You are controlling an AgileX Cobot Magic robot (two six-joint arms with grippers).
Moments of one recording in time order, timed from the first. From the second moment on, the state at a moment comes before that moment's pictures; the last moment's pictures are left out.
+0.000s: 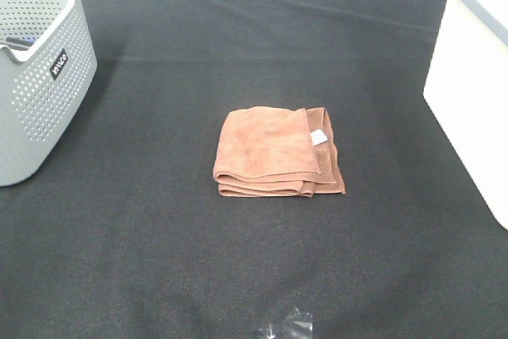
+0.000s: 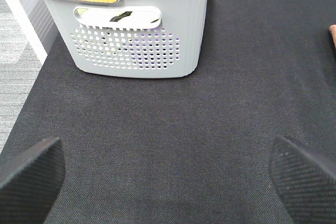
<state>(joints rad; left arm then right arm) 0.07 -0.01 -0.49 0.00 1.05 0.00 -0.01 0.00 -0.46 -0.06 1.12 0.09</state>
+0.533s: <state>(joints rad) 0.07 -0.01 -0.49 0.00 1.05 0.00 -0.01 0.00 -0.46 -0.06 1.12 0.09</state>
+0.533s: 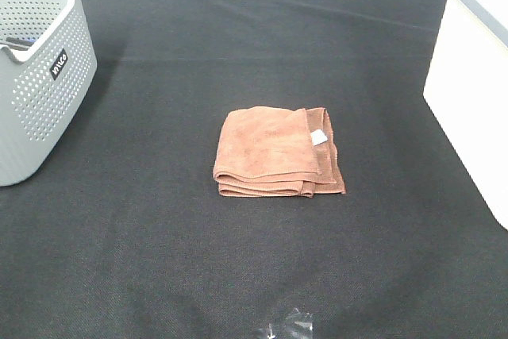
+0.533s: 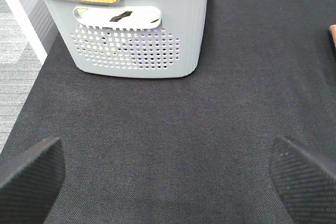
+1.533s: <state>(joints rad) 0.07 -0.01 -0.49 0.00 1.05 0.00 -0.01 0.00 -0.46 -0.06 1.12 0.06</state>
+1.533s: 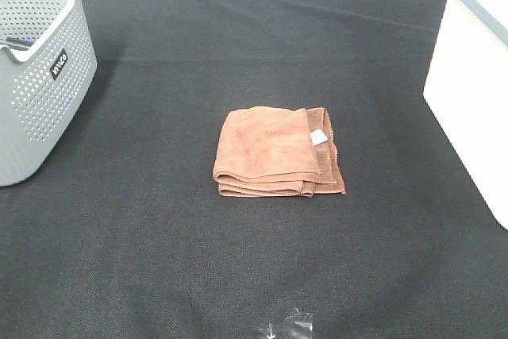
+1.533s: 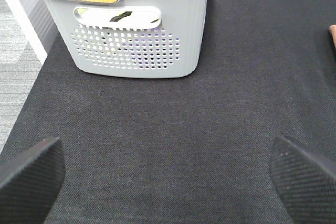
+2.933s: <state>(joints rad) 0.07 -0.01 -0.49 0.00 1.05 0.00 -0.01 1.41 -1.21 0.40 1.08 -0.12</state>
